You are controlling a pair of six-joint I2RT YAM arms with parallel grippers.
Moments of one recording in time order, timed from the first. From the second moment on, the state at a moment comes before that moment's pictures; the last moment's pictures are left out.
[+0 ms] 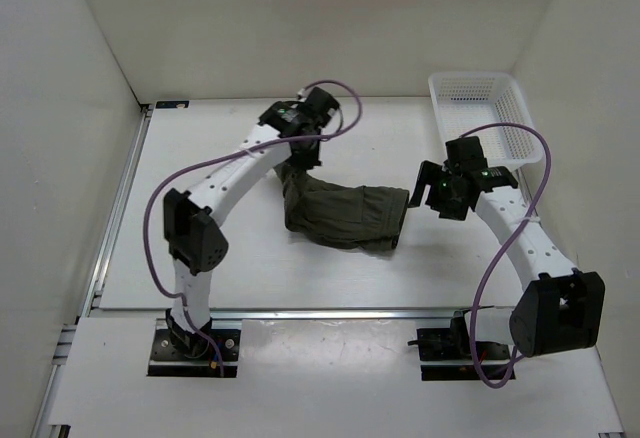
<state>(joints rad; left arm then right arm) -0.65 1.93 1.98 -1.15 -0.33 -0.50 0.20 1.29 1.06 -0.81 -0.07 0.43</state>
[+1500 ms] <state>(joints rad) -1.03 2.17 2.18 -1.08 -0.15 -0.63 0.18 1.59 0.86 -0.45 -0.31 0.52</state>
